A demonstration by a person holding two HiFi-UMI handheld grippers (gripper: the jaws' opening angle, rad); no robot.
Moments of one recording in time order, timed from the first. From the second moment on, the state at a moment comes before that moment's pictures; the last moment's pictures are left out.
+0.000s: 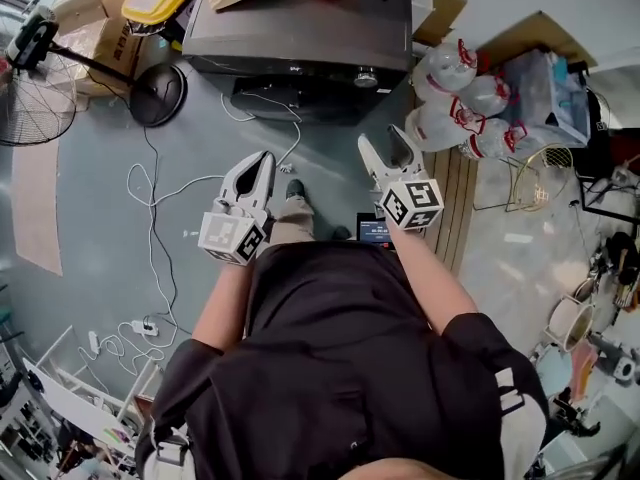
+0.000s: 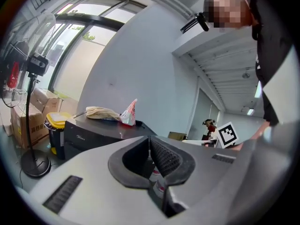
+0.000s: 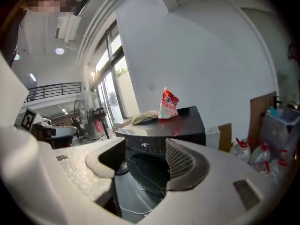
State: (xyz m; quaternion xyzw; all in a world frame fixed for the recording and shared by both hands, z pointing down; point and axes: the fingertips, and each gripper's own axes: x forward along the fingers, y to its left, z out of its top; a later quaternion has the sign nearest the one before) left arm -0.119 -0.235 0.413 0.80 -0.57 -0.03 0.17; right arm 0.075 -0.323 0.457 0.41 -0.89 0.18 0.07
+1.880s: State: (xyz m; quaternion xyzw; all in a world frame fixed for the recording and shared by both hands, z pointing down) left arm -0.156 -0.350 0.500 0.84 -0.50 -0.03 0.21; right arm 0.066 -0.492 0.620 0.53 -0.76 0.37 -0.02
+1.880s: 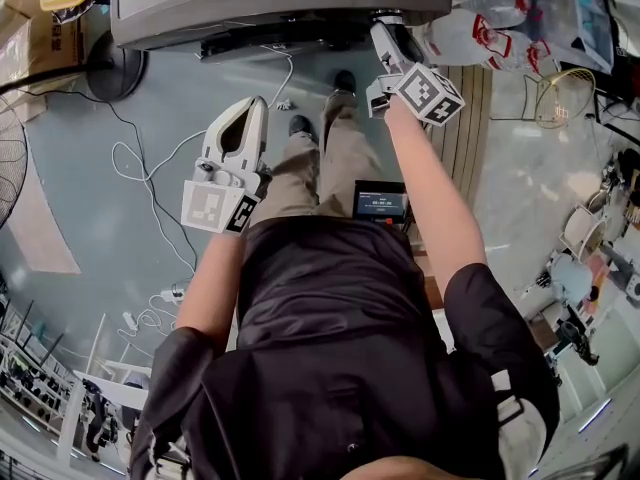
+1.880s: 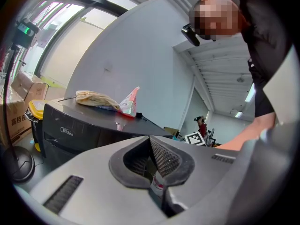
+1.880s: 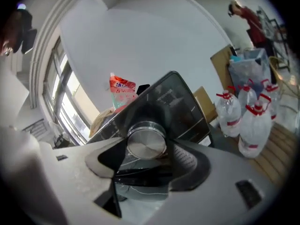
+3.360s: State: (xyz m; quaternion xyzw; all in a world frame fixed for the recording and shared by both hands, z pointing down) left arm -0.150 -0.339 0.500 0.84 -0.49 -0.02 0.22; right arm 0.068 -0.495 0.623 0.51 -0.68 0.50 -0.16
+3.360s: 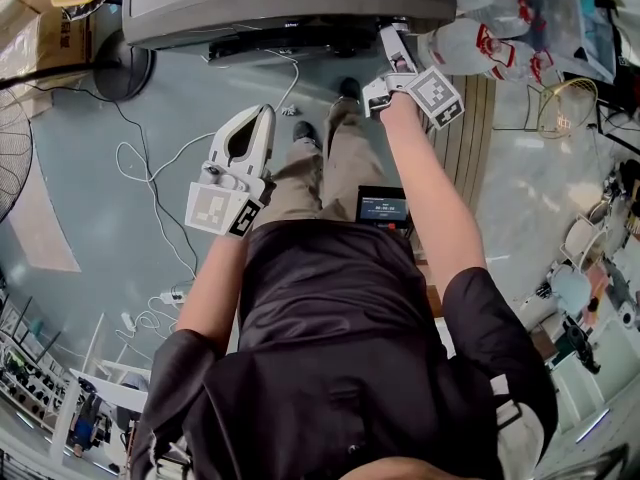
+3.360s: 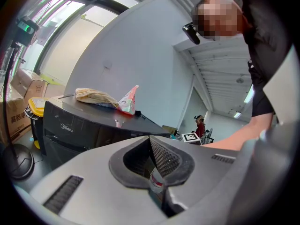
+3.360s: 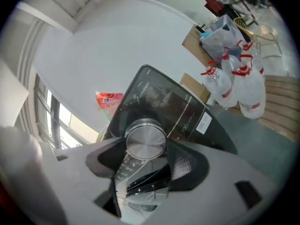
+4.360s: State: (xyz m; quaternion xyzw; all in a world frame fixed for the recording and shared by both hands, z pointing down) left arm -0.151 -0.342 0.503 0.85 -0.49 -0.02 0.22; right arm 0.066 -0.495 0.625 0.58 -0.74 0.33 0.05
